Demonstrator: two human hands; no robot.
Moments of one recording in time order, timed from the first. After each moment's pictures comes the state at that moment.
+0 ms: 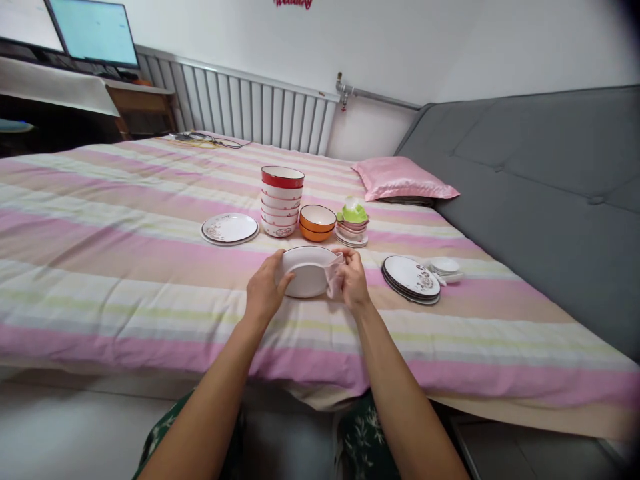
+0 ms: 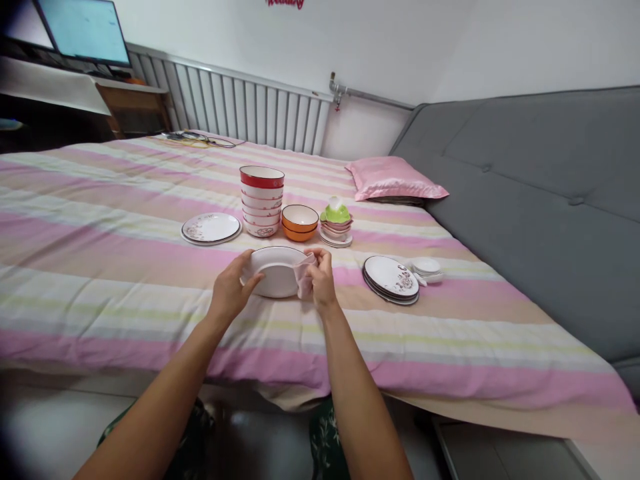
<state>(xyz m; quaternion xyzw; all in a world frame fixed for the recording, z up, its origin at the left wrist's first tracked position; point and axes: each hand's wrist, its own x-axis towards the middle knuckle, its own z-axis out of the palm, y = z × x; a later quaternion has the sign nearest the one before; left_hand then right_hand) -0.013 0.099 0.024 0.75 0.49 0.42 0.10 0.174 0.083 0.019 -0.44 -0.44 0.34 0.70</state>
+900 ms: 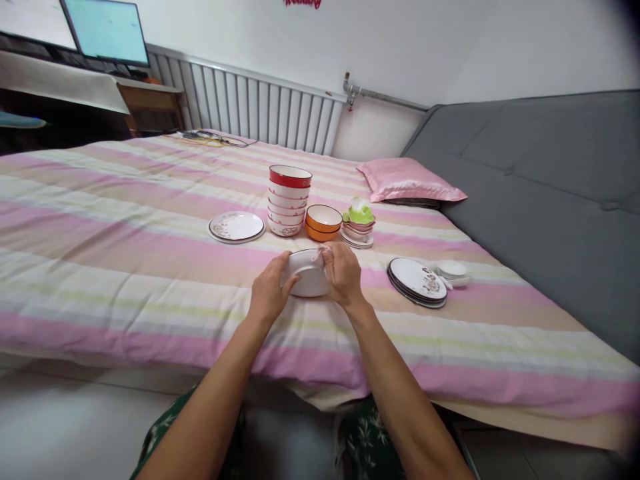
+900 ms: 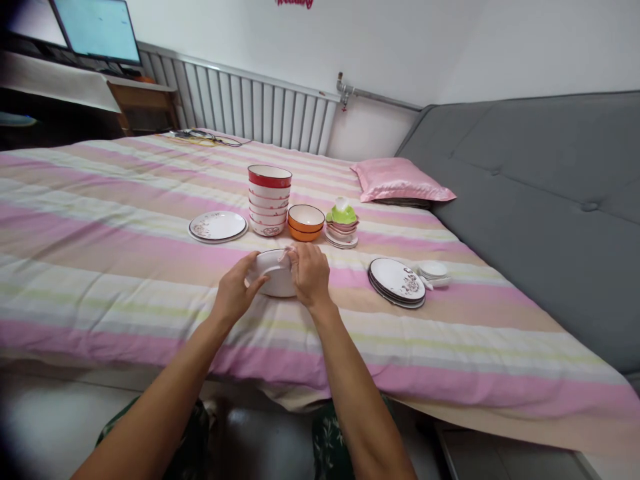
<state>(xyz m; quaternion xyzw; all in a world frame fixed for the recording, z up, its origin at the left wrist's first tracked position) -0.022 0.096 0.021 0.77 0.47 0.43 0.10 0.146 0.082 0.049 -0.56 -0.70 -0.07 0.45</state>
